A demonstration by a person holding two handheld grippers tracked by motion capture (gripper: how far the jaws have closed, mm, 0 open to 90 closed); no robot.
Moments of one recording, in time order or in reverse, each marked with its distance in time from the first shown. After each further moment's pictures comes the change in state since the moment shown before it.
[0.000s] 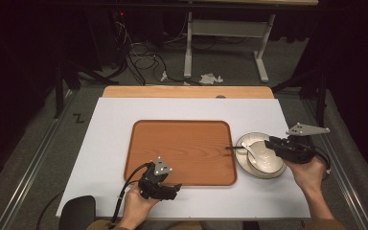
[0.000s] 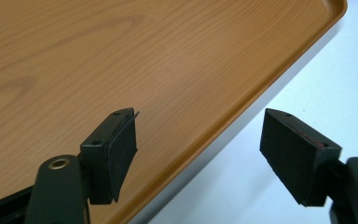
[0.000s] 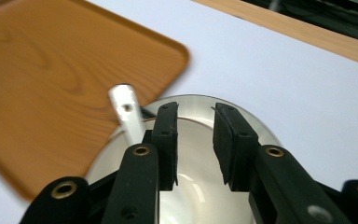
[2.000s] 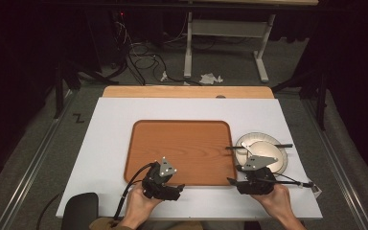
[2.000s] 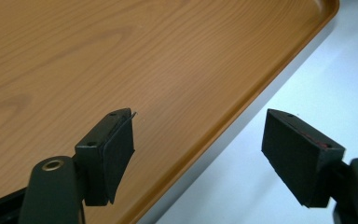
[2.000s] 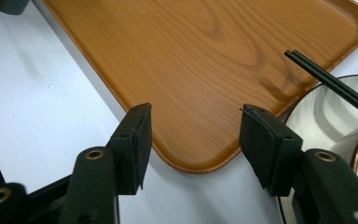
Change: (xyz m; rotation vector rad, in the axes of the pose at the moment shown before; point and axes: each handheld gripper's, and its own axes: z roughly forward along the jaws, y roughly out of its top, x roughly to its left) left arm -0.008 0.007 0.002 -0.003 0.011 0.059; right arm 0.112 -0.034 0.040 0.121 0.194 -0.235
